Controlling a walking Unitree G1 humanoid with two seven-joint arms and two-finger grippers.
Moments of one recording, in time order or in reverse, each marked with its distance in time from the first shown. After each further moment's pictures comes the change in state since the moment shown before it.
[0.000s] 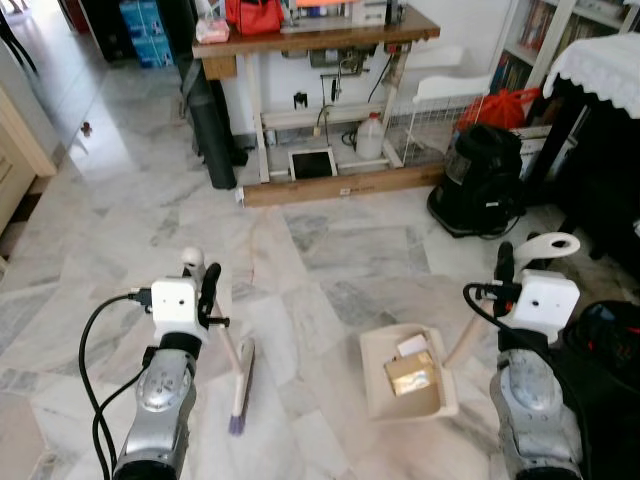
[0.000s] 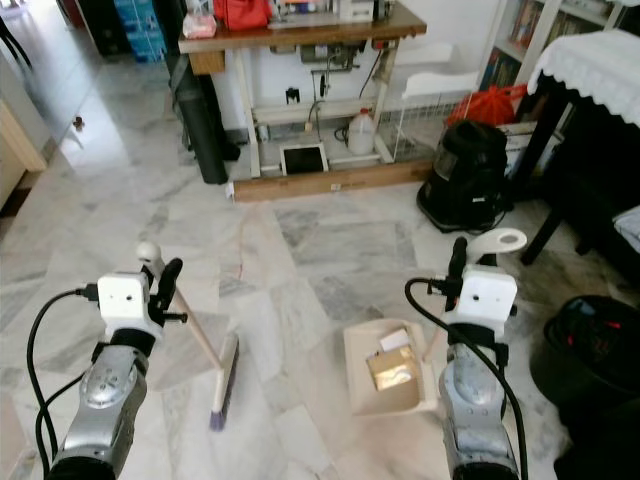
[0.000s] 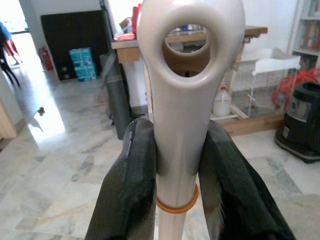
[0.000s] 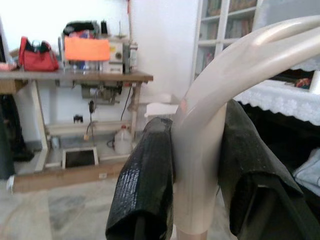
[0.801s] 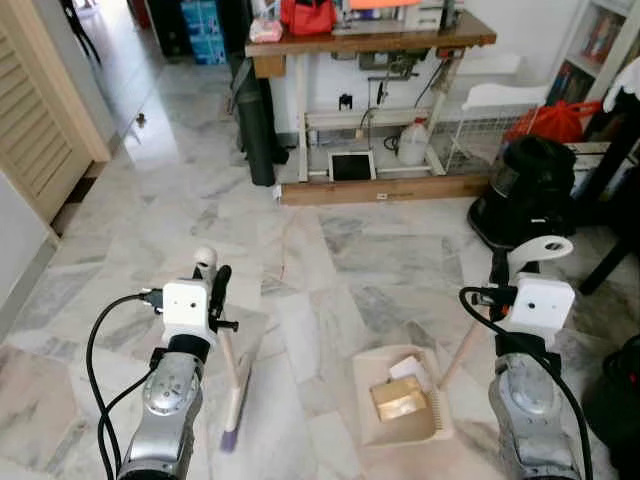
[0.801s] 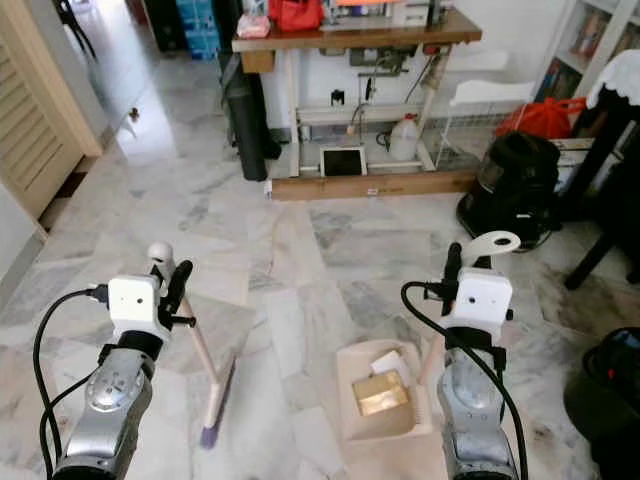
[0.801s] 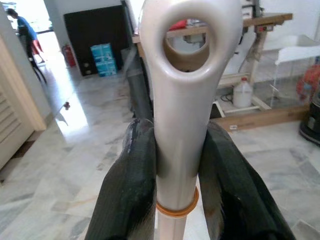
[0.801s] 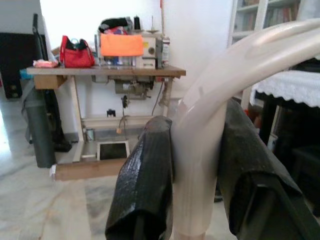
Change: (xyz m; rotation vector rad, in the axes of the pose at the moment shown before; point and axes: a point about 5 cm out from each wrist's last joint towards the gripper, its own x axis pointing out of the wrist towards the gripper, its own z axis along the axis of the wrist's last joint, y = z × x) left arm -0.006 -0.012 0.001 0.028 0.030 -0.047; right arm -0.005 0.002 0.000 0.016 0.036 0.012
